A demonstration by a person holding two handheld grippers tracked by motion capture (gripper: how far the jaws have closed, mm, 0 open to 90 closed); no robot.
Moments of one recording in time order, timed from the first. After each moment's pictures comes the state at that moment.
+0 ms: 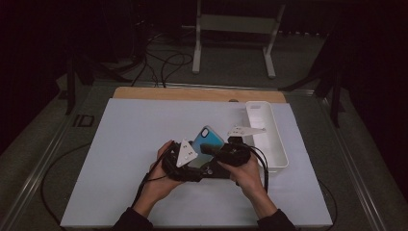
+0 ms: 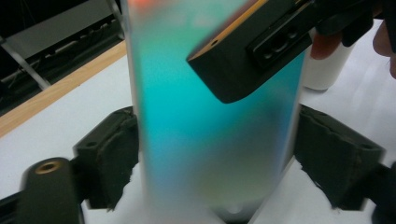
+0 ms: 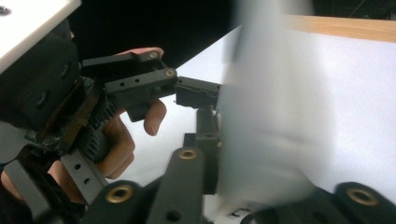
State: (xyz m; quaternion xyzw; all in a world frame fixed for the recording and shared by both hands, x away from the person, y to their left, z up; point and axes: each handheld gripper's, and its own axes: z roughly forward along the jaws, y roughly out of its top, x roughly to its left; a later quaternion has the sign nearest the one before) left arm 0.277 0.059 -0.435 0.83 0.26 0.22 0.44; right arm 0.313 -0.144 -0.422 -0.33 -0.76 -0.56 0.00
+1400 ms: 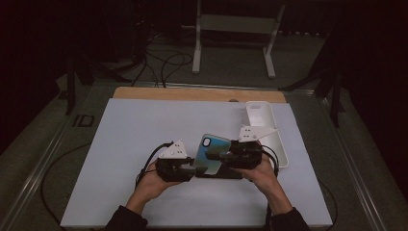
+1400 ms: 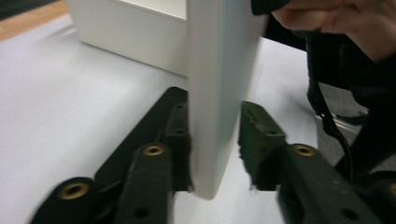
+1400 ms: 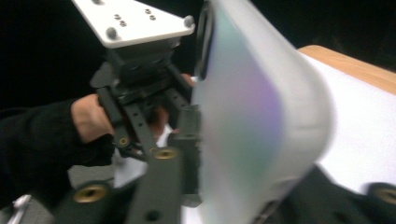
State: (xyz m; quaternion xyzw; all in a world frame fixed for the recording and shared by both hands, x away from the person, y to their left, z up) left arm 0.285 0.081 -0.439 0.84 0.19 0.02 0.50; right arm 0.302 -0.166 -0.395 -0.19 -0.80 -0.57 -0.01
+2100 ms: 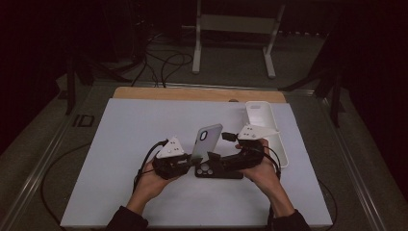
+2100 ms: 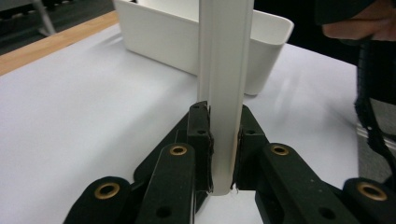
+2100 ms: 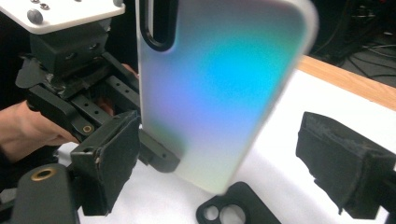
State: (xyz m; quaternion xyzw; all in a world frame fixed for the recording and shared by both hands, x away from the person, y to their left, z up) left arm 0.287 0.089 -0.434 0.83 0.24 0.09 0.50; right arm 0.298 -0.169 -0.392 -0.27 -0.79 -0.54 -0.10
